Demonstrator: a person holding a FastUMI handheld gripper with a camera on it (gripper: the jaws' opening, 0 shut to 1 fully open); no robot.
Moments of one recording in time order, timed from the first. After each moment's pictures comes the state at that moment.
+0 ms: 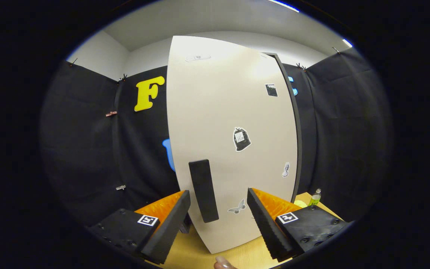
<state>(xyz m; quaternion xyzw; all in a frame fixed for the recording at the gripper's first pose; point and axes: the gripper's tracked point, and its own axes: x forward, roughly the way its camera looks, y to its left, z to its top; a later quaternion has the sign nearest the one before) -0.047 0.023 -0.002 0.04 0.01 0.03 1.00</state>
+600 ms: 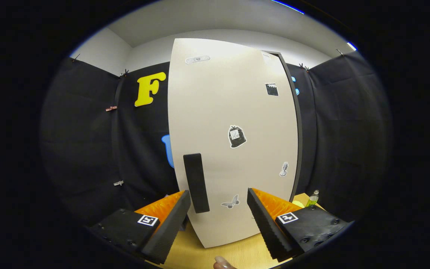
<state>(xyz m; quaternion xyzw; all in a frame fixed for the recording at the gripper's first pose) -0.042 0.012 -0.007 0.03 0.02 0.02 1.00</state>
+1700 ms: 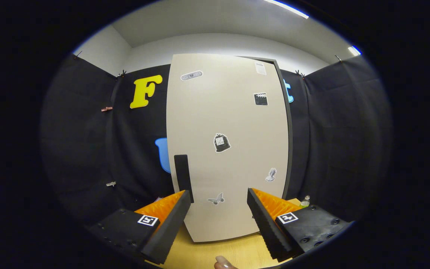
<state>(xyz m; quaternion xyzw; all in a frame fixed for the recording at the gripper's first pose) -0.048 -0.003 0.006 0.01 0.00 0.00 1.00</state>
